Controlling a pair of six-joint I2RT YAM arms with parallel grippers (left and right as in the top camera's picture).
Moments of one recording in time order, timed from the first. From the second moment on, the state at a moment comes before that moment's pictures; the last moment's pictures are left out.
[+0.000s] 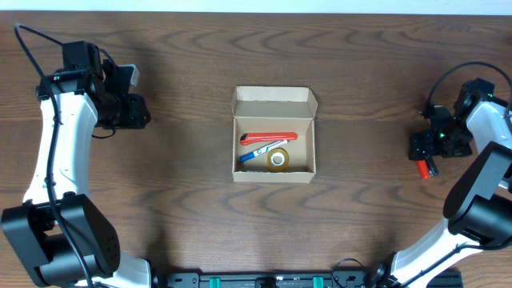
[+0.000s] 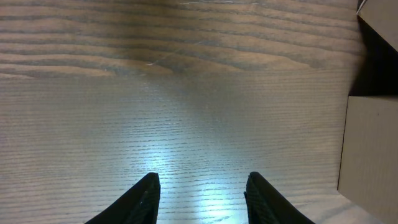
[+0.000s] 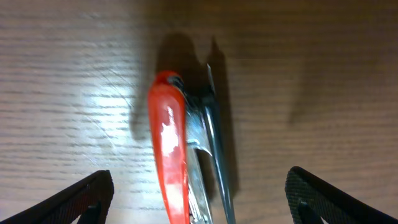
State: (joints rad) left arm 0.18 1.70 1.42 -1.04 0.24 0.19; right arm -0.46 1.96 1.34 -0.95 0.04 -0.53
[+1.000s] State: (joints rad) left arm 0.18 1.70 1.42 -1.05 0.24 0.19; right arm -0.47 1.94 1.21 -0.83 0.01 -0.48
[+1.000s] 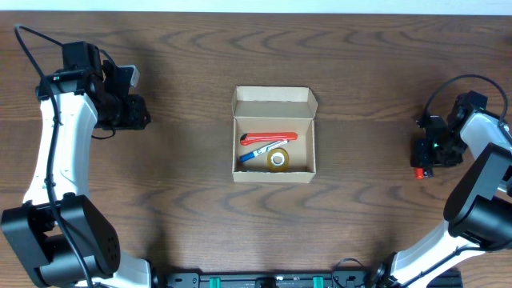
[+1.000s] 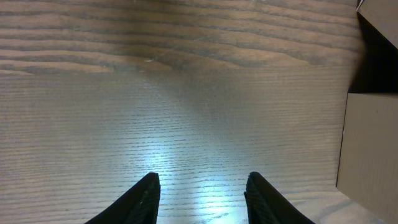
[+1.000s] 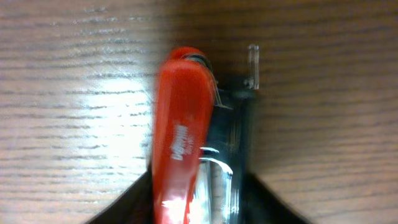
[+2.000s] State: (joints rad) left arm 0.18 1.57 1.42 -1.08 0.20 0.19; right arm 0.01 1.77 1.89 -0.95 -0.37 -0.43
